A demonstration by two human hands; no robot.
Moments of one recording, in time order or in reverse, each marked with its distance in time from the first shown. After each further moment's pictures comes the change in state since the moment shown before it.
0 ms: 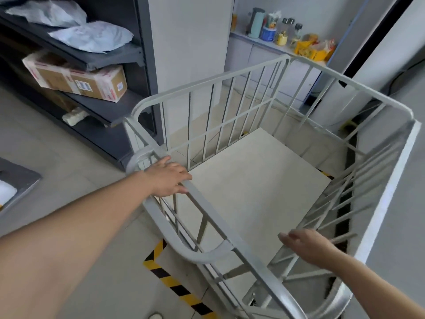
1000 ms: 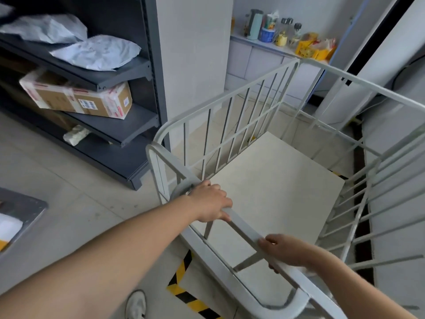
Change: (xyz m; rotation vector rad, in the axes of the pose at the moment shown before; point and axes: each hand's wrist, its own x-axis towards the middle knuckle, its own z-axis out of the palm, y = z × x) left_hand 0.033 -0.053 -0.002 0.048 0.085 0.285; right_hand 0.069 -0.188 0.000 0.265 -0.293 0.023
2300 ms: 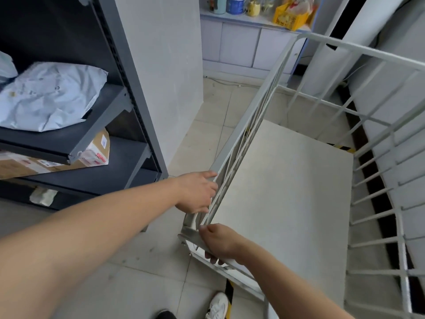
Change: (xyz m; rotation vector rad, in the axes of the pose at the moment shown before) left_hand 0.085 -0.326 -0.060 0.588 -0.148 0.623; right_hand 0.215 -0.321 -0.065 0.553 0.005 -0.019
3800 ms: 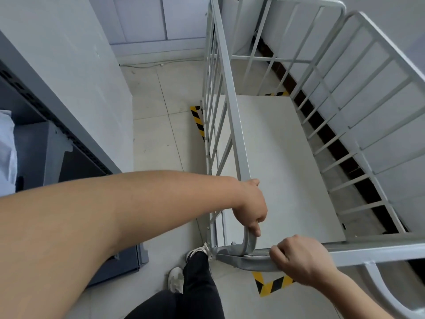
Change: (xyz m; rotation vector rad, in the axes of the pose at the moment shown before) left_hand 0.052 -0.024 -0.014 0.064 -0.071 0.569; right_hand -0.001 0.014 0.045 -0.414 0.628 0.416
